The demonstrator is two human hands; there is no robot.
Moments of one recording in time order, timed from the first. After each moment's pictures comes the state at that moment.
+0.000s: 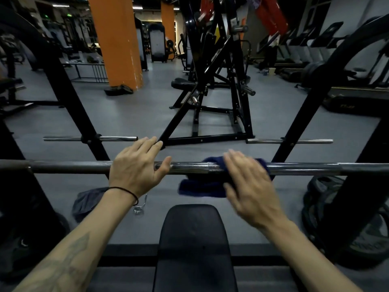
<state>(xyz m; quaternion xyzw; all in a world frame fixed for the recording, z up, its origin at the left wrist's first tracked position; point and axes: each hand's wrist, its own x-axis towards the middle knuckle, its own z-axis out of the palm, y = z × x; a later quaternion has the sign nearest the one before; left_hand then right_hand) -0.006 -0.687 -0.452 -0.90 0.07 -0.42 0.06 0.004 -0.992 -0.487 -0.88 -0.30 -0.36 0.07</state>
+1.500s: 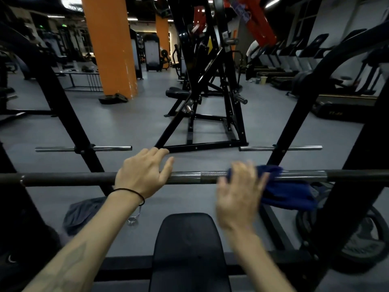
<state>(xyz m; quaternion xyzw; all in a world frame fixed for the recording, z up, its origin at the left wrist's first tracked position) 0.005 -0.713 -0.434 -0.94 0.06 -0.34 -0.03 -0.006 -0.940 -0.488 -0.89 -0.05 -0.39 0.25</state>
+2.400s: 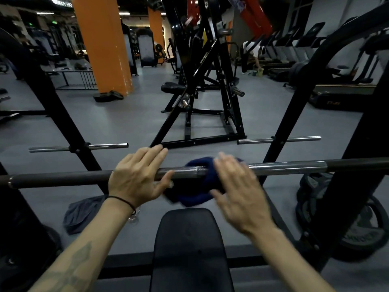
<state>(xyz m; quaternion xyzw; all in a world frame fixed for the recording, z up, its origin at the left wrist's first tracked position) -0.001 -0.706 -0.452 -0.86 0.18 -0.48 0.11 0.001 -0.988 -0.499 -0.88 -0.28 -0.37 0.09</state>
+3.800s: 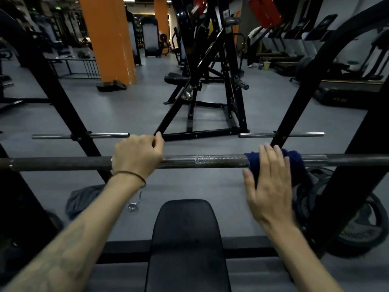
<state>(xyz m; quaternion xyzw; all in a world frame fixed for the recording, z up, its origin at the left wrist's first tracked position) 0.011 -0.731 -0.425 -0.93 -0.10 -0.34 -0.07 -0.001 -1.025 -0.499 -0.90 -0.08 -0.40 0.17</state>
